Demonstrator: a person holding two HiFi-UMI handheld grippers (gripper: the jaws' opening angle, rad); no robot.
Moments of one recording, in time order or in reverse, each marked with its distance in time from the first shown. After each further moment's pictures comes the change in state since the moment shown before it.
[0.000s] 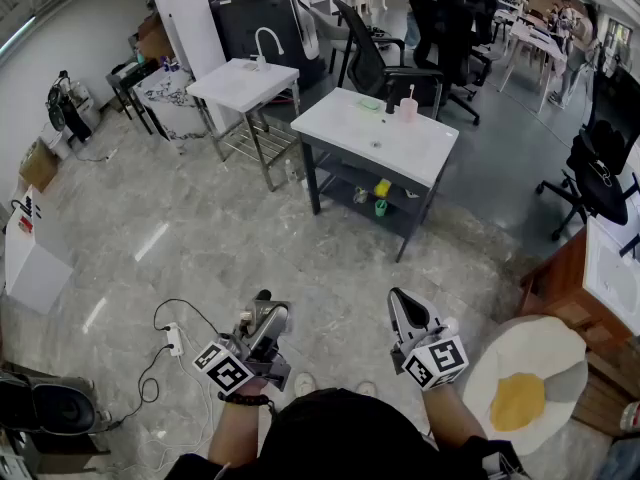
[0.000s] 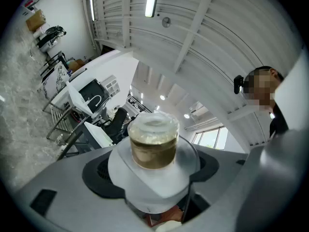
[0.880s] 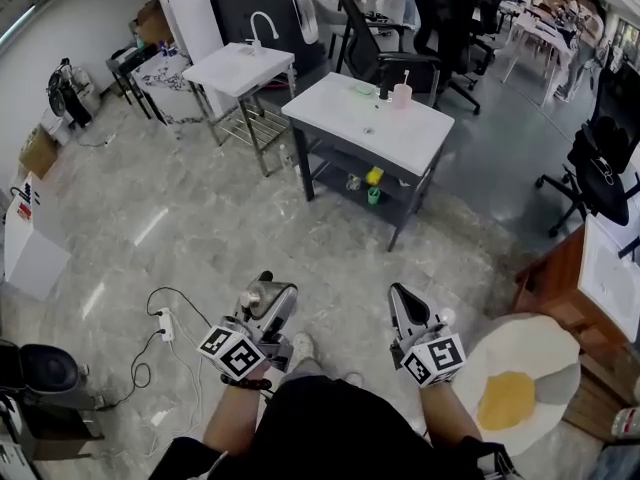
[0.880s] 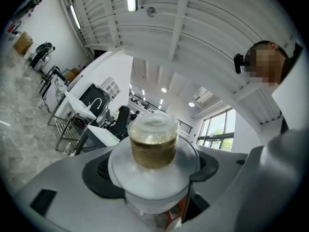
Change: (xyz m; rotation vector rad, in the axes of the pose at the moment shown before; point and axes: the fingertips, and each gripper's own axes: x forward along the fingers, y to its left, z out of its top) left arm 0.056 -0.010 -0.046 0.170 0.053 0.079; right arm -0.029 -0.050 -0.005 -0.024 0.000 0.001
